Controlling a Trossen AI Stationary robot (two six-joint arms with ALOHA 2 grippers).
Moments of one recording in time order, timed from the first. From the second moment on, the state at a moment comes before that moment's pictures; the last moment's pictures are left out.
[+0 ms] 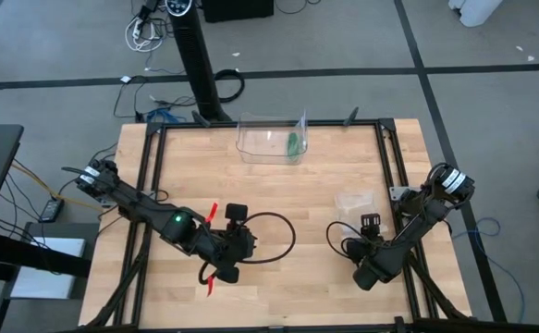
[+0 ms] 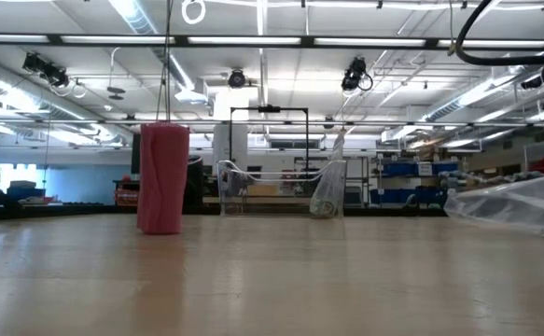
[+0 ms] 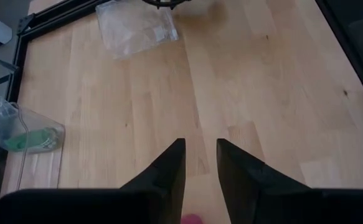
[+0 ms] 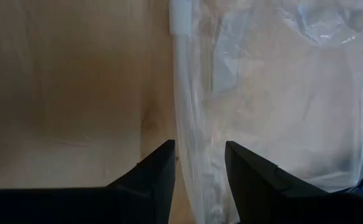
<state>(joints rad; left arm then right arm) -0.52 1.61 1.53 -0.81 -0.48 -0.12 0.86 1.71 0.90 -1.17 0.32 0.85</state>
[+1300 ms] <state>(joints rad) -0.51 1.60 1.43 -0.43 -0.51 0.25 0.81 1.42 1.37 -1.26 0.73 0.60</state>
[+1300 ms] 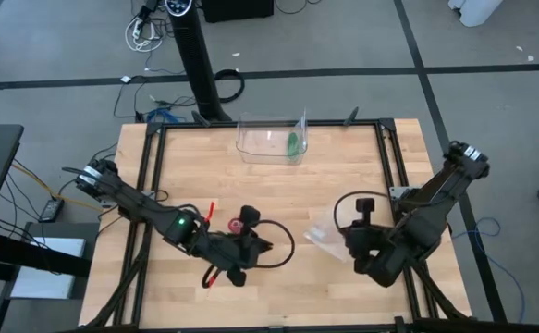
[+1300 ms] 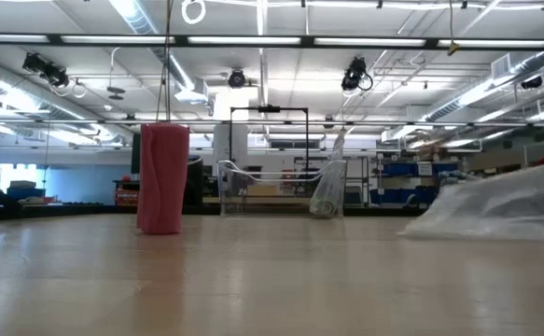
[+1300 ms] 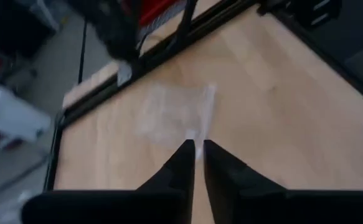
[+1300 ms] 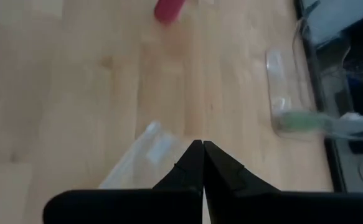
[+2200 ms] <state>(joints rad) -0.46 1.60 1.28 -0.21 -0.44 0.25 0.67 1.84 1.21 -0.95 0.42 0.76</state>
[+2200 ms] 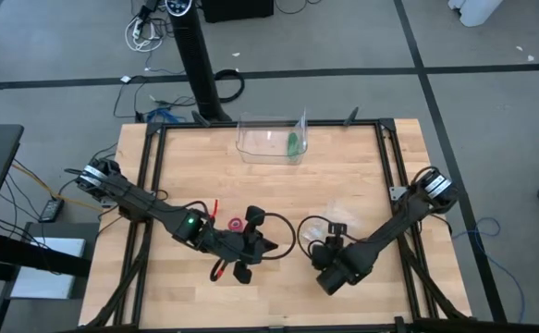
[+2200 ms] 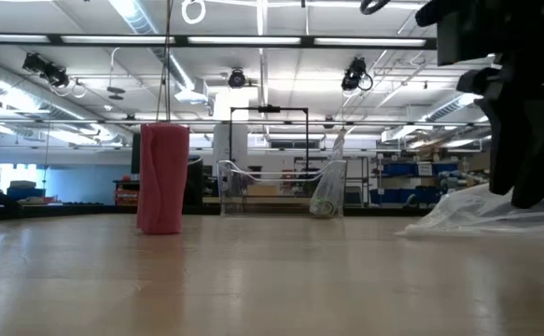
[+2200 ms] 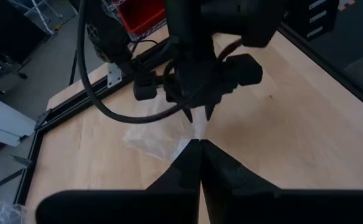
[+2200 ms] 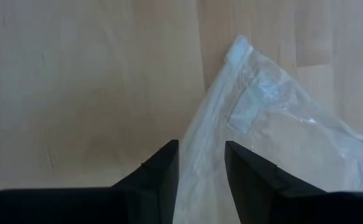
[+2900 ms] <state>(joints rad) -0.46 1.60 1.28 -0.22 -0.45 0.22 0.64 1.85 1.11 -0.98 0.41 0.82</state>
